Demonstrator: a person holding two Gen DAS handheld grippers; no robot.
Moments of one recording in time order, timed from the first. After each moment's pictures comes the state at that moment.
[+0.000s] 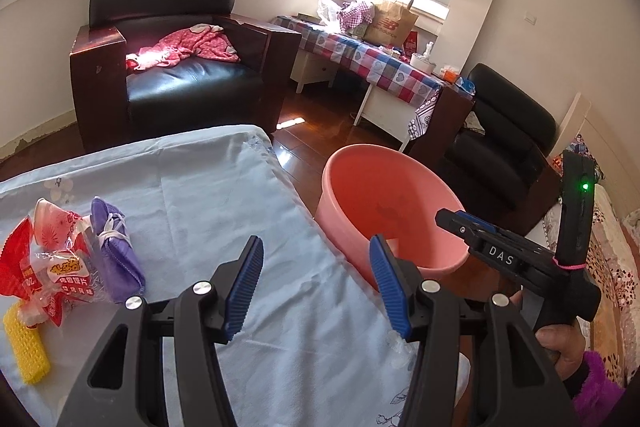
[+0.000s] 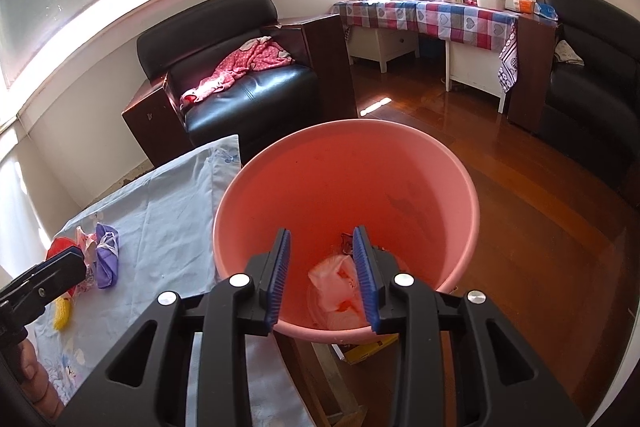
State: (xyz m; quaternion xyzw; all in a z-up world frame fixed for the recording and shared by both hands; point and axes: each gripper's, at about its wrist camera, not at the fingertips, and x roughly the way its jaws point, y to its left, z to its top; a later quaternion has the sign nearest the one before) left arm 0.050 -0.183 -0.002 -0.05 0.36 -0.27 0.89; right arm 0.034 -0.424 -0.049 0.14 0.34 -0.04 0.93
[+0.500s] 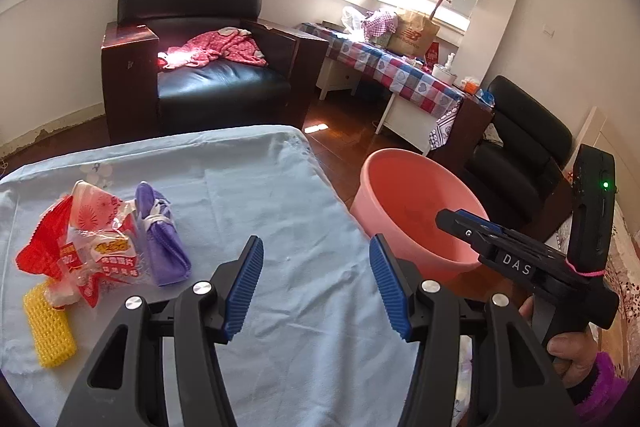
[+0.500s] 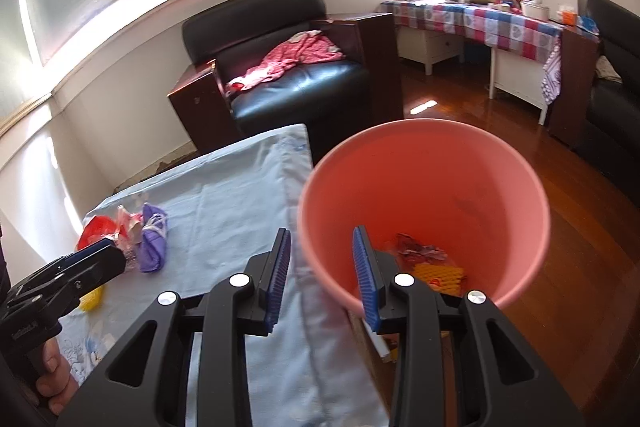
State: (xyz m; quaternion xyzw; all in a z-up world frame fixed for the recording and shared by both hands) left arm 0.041 -0.142 -0.004 -0.06 0.36 -0.22 0.91; right arm 0.037 -0.371 -0.041 0.12 0.34 0.04 0.93
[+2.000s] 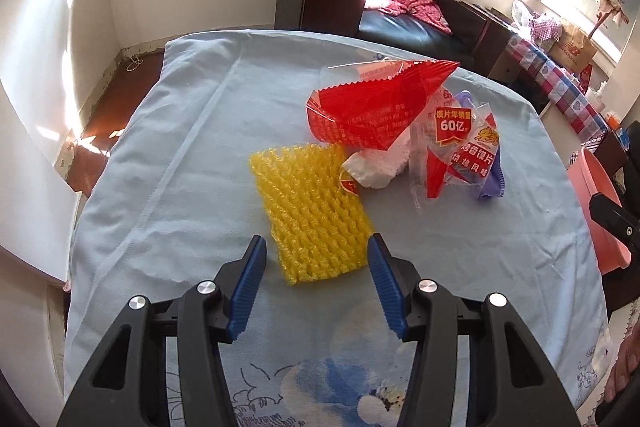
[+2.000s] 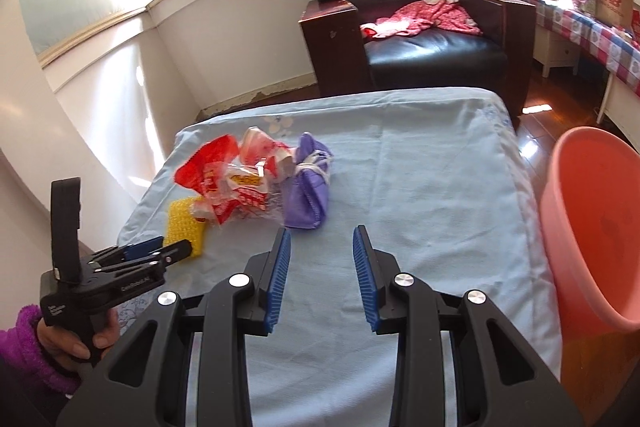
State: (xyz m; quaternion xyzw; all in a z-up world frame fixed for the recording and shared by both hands) left arm 0.029 0.054 -0.090 -0.10 0.46 0.03 0.88; right arm 0.056 -0.209 -0.047 0.05 0.39 0.23 0.89
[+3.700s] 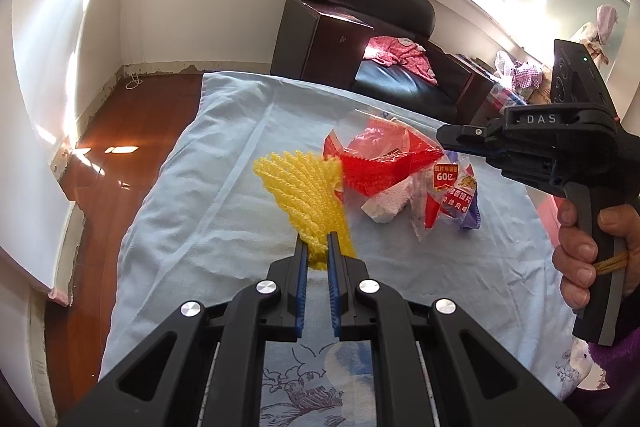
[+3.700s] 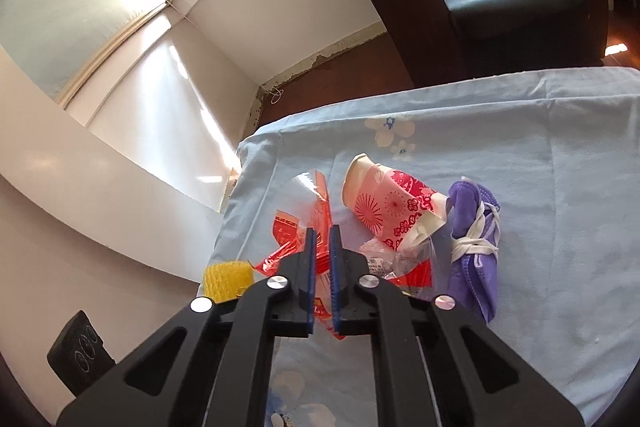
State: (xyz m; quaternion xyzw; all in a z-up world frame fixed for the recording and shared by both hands) left arm -0.021 0.100 -0.062 -0.14 0.37 0.02 0.92; right arm 0.155 -0.098 -0.052 0.15 0.47 0.32 0.81
